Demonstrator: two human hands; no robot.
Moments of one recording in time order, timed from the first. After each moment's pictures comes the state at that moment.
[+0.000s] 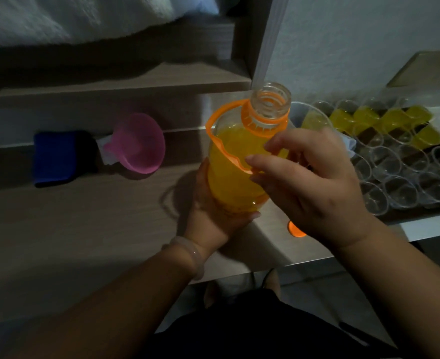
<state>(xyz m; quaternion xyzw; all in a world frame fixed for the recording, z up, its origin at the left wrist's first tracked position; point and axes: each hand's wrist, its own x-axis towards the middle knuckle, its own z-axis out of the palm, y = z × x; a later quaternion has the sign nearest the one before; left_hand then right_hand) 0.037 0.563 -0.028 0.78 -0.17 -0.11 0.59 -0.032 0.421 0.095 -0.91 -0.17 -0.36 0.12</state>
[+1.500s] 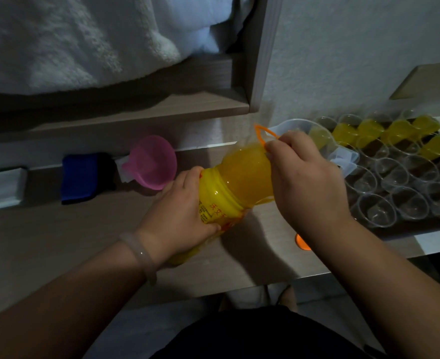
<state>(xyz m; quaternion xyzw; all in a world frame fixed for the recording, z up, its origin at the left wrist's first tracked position) 0.074 0.618 0.058 0.91 -0.34 -0.10 0.21 -0.014 0.431 0.091 -0.95 0.05 -0.31 0.02</state>
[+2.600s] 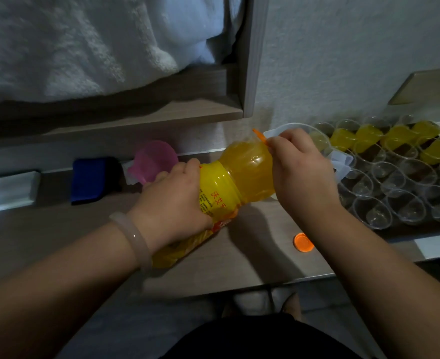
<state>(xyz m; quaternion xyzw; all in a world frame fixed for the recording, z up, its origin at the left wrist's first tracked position) 0.063 0.607 0.117 0.94 -0.30 -0.15 0.06 -0.004 0.415 0.086 -0.93 0.06 -0.34 0.12</state>
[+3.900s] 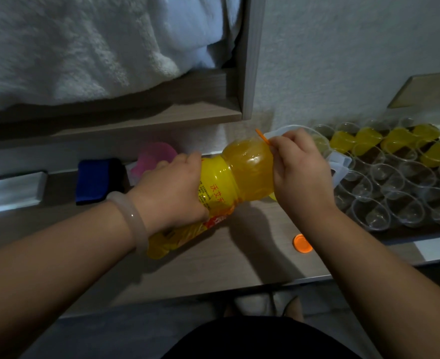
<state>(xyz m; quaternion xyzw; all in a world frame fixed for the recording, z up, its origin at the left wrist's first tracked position) 0.067 0.600 0.141 0.94 -0.31 -0.15 0.00 -0.004 0.415 0.084 -0.91 0.09 -0.36 0.18</state>
